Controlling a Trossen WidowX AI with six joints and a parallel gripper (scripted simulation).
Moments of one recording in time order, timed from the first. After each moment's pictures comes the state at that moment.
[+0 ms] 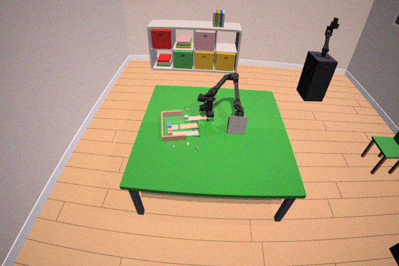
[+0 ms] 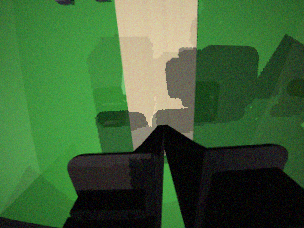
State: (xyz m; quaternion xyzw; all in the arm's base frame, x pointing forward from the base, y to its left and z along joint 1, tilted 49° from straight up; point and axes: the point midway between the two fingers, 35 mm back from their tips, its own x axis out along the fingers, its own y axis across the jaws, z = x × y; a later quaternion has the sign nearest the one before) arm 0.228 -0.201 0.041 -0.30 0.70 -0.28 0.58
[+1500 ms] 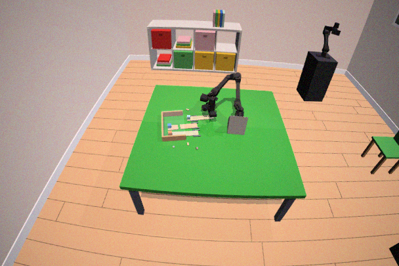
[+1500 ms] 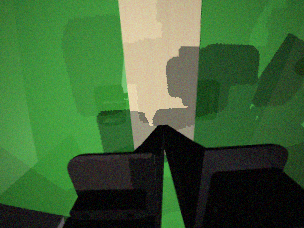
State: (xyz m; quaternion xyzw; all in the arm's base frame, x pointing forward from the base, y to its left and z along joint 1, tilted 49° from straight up) arm 0.206 -0.197 0.045 -0.30 0.71 -0.27 0.58
